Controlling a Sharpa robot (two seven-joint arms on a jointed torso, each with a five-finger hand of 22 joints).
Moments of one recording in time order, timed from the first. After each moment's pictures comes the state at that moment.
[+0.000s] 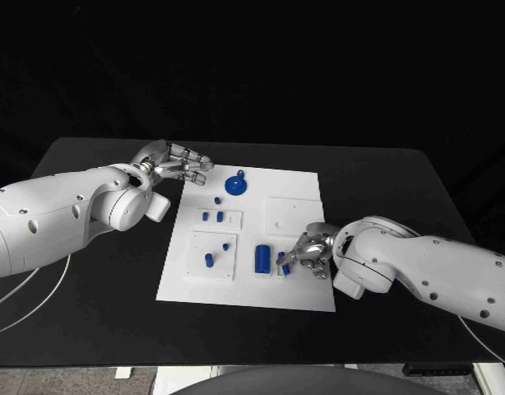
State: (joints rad) left arm 1.32 -0.70 -0.20 1.22 -0.32 -0.24 0.18; left_hand 1.40 0.00 -0.03 0.02 0.18 1.04 0.14 0.07 0.06 1.18 0.11 0.07 0.06 1.27 0.08 0.07 0.11 0.07 1.14 0.06 0.07 0.40; right arm 0.87 -0.82 0.19 1.66 -1.02 -0.12 -0.67; right_hand 1.01 -0.08 0.47 -0.08 0.09 1.27 0.03 0.07 0.07 1.35 -0.05 0.90 1.12 1.45 -0.10 1.06 1.00 0.07 1.47 -0.12 0.67 1.31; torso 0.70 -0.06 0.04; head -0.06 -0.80
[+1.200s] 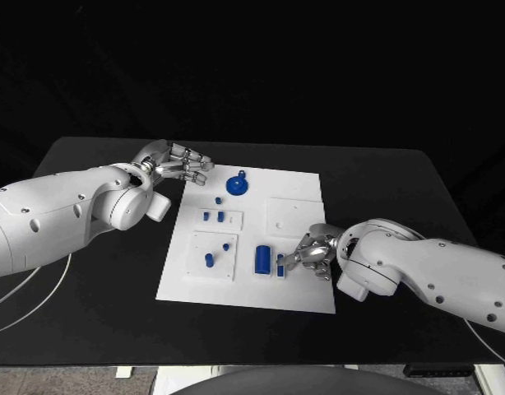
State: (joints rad) left arm 1.32 -0.70 -0.20 1.21 -0.32 -0.24 0.18; left_hand 1.40 0.00 -0.03 0.02 0.18 1.04 0.14 0.07 0.06 1.18 0.11 0.07 0.06 1.27 0.08 0.07 0.11 0.07 1.14 0.06 0.07 0.41; right arm 0.87 -0.84 0.18 1.67 -1.02 -0.13 -0.64; right_hand 1.07 -0.16 0.34 0.06 0.06 1.24 0.04 0.07 0.07 1.35 -0.05 0.90 1.12 1.45 -0.10 1.06 1.00 0.07 1.47 -0.12 0.66 1.31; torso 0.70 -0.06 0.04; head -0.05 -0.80
